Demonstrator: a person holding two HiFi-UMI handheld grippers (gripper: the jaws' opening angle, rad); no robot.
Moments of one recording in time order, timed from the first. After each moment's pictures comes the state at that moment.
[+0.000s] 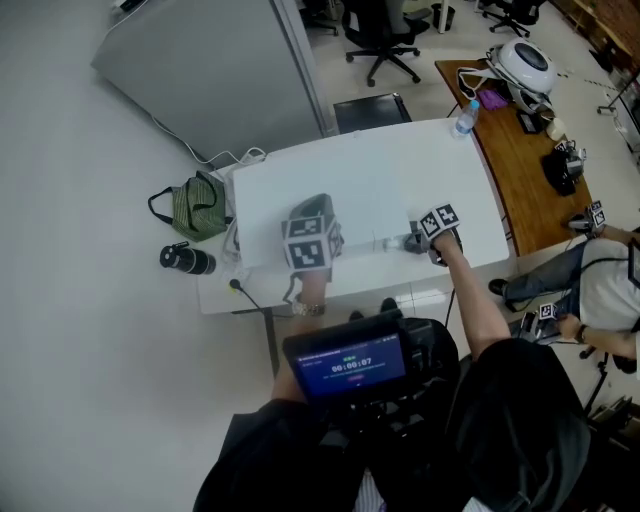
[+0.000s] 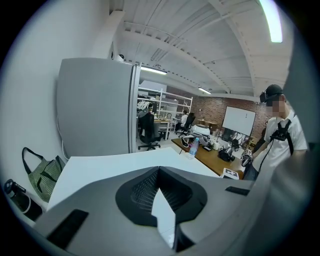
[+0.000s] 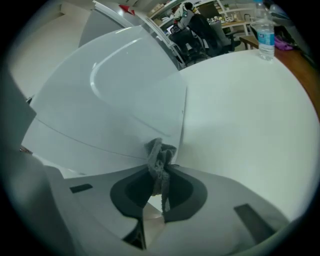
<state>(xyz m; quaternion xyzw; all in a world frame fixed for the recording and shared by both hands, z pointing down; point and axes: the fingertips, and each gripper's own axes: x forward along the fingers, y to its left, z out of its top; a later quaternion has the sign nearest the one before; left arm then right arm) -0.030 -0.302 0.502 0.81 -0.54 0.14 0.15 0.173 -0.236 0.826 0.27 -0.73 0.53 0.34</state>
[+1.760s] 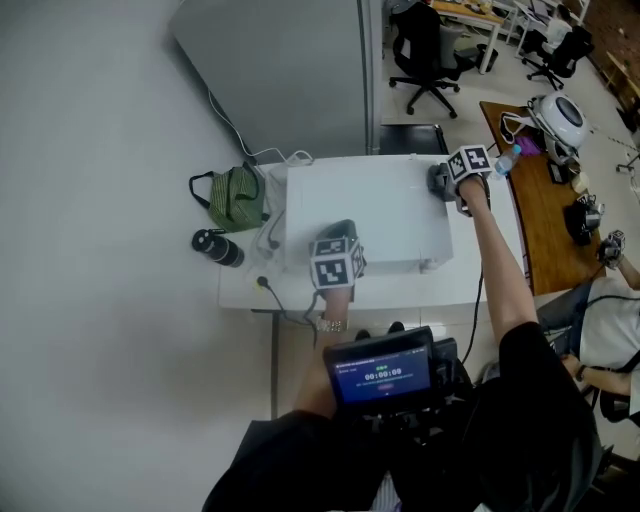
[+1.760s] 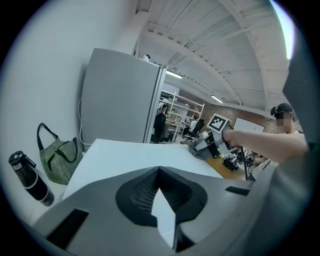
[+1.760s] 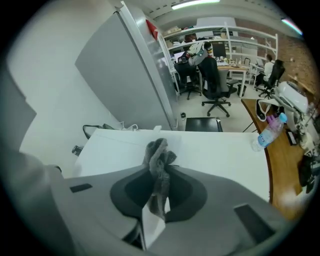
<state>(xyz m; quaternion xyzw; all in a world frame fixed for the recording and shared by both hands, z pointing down) -0.124 -0.281 0.528 0.78 -0.58 0.09 0.21 0.130 -0.432 0.631 0.41 -0.74 0.40 0.36</state>
